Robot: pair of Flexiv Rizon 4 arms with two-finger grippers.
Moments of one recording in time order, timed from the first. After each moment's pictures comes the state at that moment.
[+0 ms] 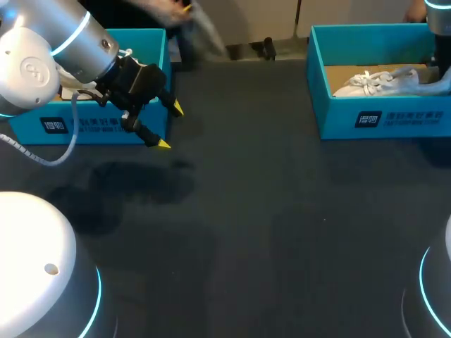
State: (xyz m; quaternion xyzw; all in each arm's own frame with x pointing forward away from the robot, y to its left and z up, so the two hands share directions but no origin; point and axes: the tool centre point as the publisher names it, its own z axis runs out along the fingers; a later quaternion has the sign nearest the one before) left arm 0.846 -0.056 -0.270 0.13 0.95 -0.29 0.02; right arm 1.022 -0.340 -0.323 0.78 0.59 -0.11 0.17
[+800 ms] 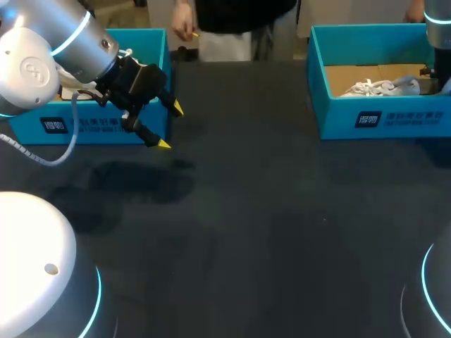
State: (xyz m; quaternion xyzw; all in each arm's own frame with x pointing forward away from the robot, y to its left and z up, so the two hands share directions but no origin) left arm 0.846 -0.056 -0.270 0.13 0.95 -0.29 0.02; right arm 1.021 -0.351 -0.359 0.79 0.58 -0.11 0.16
